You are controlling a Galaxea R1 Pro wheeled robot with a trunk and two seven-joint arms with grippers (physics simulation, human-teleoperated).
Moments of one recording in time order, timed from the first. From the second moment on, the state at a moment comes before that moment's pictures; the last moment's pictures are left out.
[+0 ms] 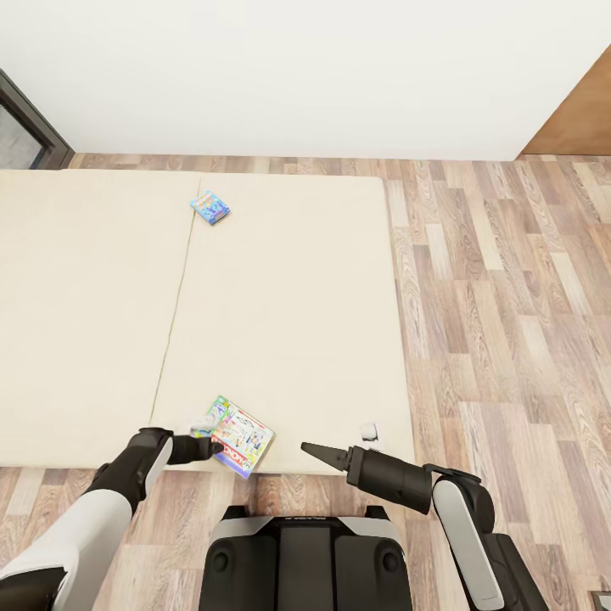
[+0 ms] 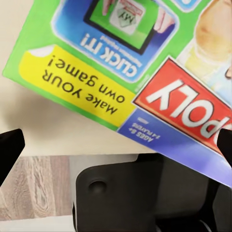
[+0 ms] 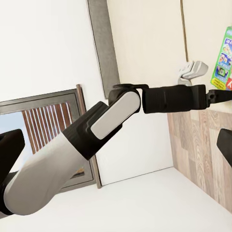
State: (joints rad) left arm -0.78 0.09 0.11 -0.56 -0.06 0.64 -0.29; right arm -0.26 0.06 0.03 -1.59 -0.64 1.03 0.72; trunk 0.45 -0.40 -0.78
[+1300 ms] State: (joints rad) left arm -0.78 0.09 0.11 -0.57 -0.05 0.63 -0.43; right arm -0.26 0.06 0.03 -1.59 -0.64 1.03 0.72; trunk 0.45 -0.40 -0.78
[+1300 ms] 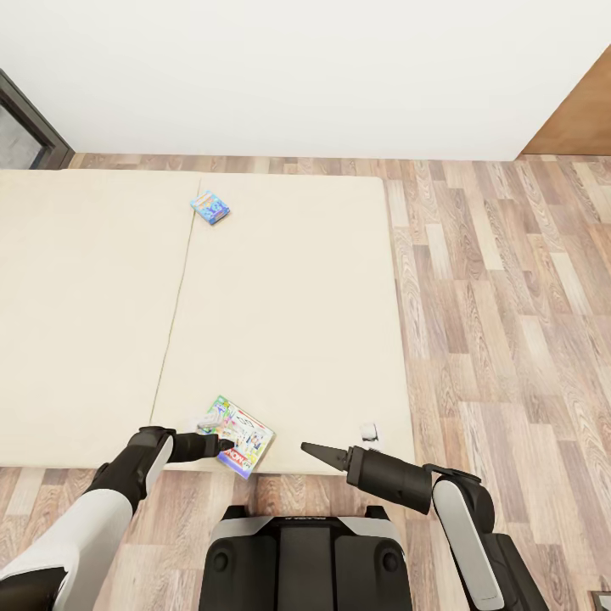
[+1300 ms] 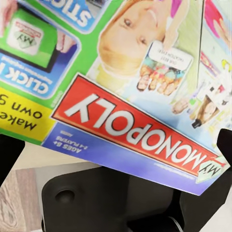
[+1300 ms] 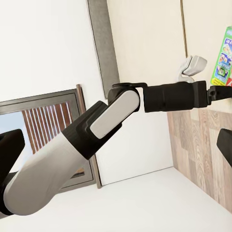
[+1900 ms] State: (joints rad) left arm -0.78 0.09 0.11 -0.57 -0.05 0.62 -0.42; right arm -0.26 0.06 0.03 -1.59 -0.64 1.03 0.72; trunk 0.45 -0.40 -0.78
